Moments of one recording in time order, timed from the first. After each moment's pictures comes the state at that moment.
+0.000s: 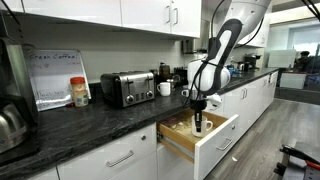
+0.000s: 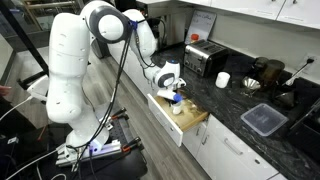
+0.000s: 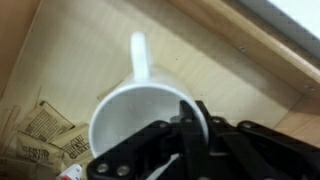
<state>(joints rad) -0.04 0.49 0.04 -2.29 -0.19 2.75 -0.47</state>
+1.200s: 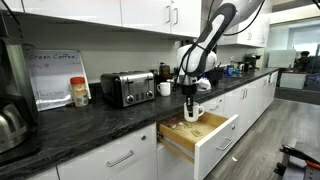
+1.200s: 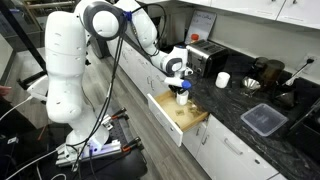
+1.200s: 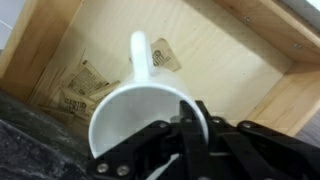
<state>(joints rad) -0.04 0.44 0.06 -2.11 -0.19 2.49 -0.50</state>
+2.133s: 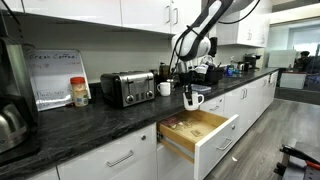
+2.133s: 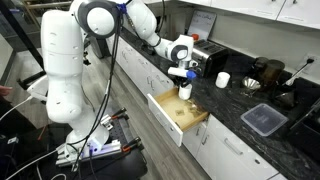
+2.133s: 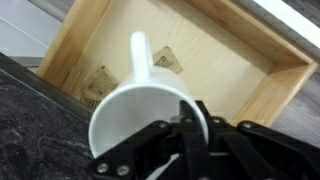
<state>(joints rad) -0.04 0.40 0.07 -1.98 -0.18 2.23 -0.51</state>
